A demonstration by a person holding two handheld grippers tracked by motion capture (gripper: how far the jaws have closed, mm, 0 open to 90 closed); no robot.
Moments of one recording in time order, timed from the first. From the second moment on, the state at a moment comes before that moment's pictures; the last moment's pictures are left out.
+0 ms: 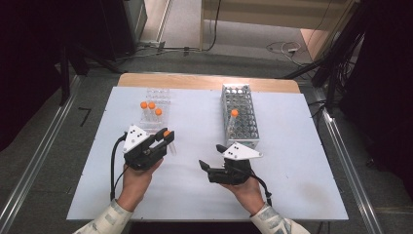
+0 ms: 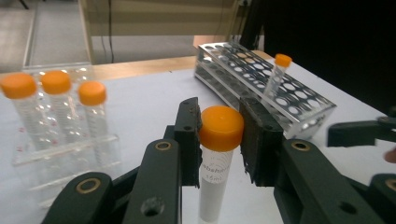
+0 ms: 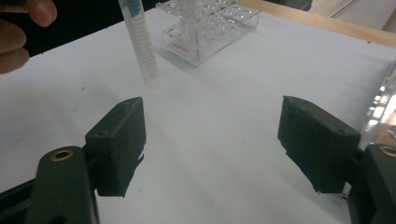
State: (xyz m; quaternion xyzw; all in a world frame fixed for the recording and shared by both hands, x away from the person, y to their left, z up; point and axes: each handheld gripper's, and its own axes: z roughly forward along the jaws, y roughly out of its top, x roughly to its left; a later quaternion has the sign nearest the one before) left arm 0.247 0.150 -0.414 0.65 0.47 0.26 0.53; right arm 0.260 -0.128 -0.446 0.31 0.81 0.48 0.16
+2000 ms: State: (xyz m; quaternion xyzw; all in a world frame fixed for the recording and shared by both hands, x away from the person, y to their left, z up) left arm 0.330 0.191 -0.394 0.60 0.54 0.36 0.47; right arm 0.261 -0.171 -0.441 0.35 0.79 0.48 0.17
